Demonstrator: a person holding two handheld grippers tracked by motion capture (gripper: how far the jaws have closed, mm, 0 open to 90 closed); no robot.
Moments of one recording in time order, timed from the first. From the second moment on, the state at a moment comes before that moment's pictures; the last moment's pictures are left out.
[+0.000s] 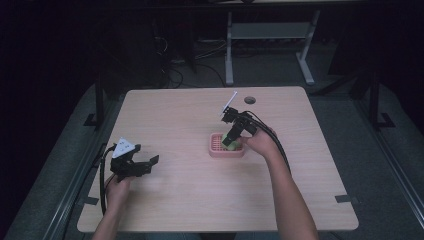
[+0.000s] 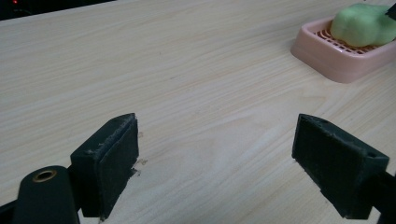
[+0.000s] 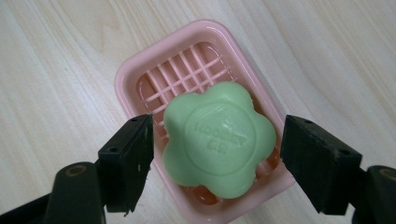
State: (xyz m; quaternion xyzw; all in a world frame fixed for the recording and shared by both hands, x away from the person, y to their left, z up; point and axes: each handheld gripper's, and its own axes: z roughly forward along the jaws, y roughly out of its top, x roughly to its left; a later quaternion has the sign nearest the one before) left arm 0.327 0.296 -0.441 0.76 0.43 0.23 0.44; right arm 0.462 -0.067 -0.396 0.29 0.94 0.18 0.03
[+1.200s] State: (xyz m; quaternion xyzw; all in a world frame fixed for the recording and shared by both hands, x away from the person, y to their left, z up) left arm 0.327 0.294 -0.441 0.76 0.42 0.23 0.43; right arm 0.442 -0.113 -0.374 0.32 0.92 0.21 0.02
